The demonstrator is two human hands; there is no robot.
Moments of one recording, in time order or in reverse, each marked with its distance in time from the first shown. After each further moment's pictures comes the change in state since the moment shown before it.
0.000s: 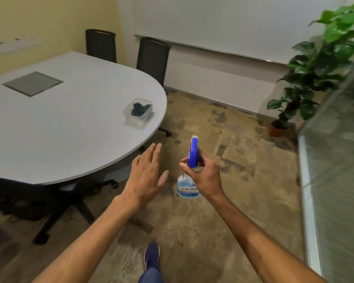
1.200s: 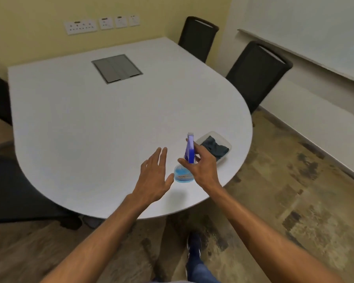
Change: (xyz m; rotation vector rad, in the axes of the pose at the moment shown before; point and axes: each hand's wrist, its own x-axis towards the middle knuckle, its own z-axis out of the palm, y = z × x) left_hand 0.317 -0.314 -0.001 -0.059 0.020 -0.611; right_hand 0.424 0.023 0.349 -0.082 -0.506 -0.072
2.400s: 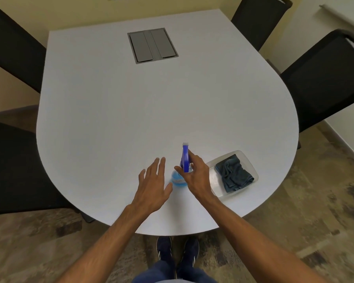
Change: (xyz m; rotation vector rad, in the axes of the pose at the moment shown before) left_hand 0.104 -0.018 0.042 0.010 -0.049 -0.336; right_hand 0.143 0.078 0.069 0.043 -0.350 0.024
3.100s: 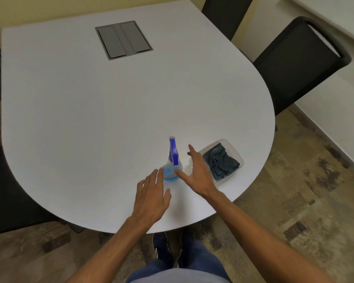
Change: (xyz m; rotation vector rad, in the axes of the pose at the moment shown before) left_hand -0.020 0.008 0.027 -0.015 -0.039 0.047; right_hand -0.018 0.029 -0.029 -0.179 -0.071 0.046
